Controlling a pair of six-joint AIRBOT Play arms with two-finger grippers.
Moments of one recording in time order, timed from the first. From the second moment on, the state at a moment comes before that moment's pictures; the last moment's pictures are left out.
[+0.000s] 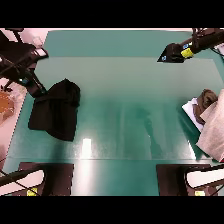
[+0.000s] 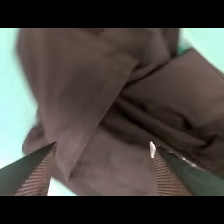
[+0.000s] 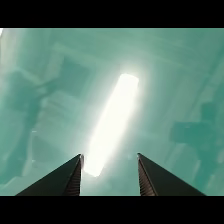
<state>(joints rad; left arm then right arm) 0.11 -1.25 1.34 1.34 -1.35 -0.50 0.03 -1.61 1.97 -1.11 1.51 1.46</state>
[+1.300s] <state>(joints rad) 0.04 -1.25 0.90 1.24 -0.65 -0.02 0.02 -1.61 1.97 -1.18 1.49 1.45</state>
